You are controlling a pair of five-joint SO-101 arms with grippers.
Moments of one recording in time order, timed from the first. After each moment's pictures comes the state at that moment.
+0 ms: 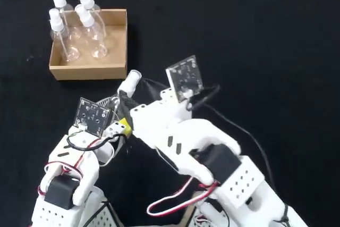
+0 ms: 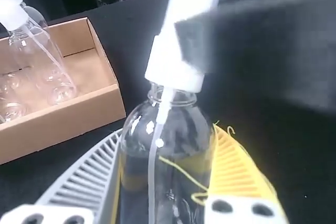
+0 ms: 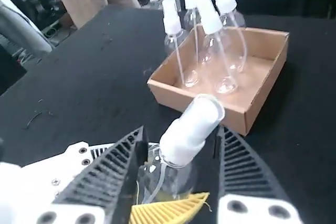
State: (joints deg) left arm 13.1 -104.0 80.2 51.7 -6.3; right arm -42.8 -60.9 50.2 41.6 -16.8
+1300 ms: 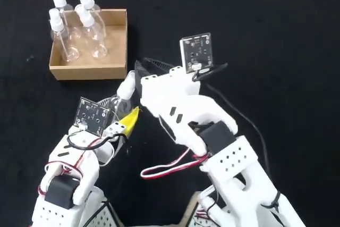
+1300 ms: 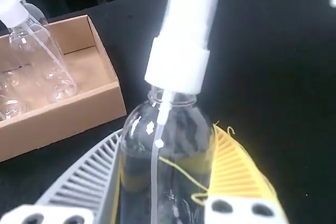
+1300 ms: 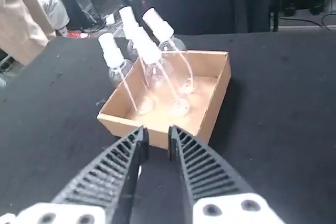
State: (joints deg) left arm 13.0 -104.0 80.2 51.7 -6.3; right arm -33.1 -48.3 46.5 33.5 -16.2
